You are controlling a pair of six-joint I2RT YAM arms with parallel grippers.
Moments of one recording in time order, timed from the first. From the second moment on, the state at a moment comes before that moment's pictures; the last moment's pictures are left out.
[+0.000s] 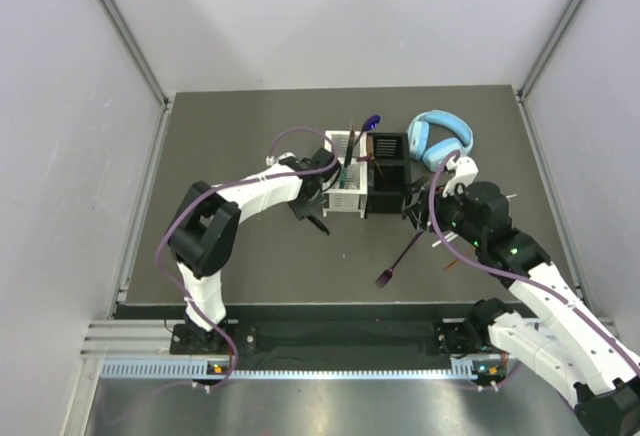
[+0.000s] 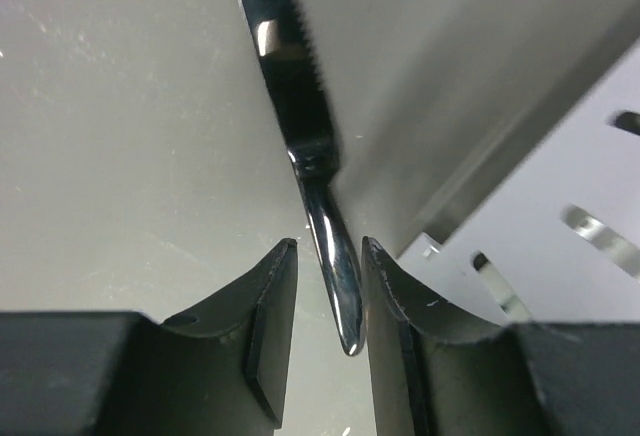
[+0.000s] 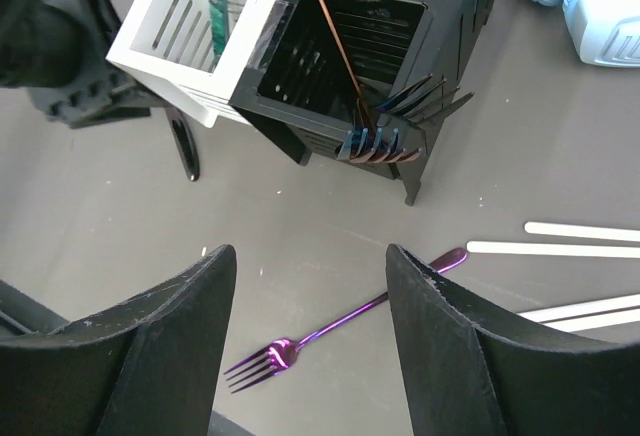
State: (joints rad) left arm -0.68 1.86 1.33 -0.77 -0.40 -1.26; right arm 0.47 0.73 0.67 -0.38 -0.05 0.28
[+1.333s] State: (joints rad) left arm -0.62 1.88 1.26 -0.70 -0.38 -1.34; right arm 0.47 0.71 0.67 -0.39 -0.06 0.28
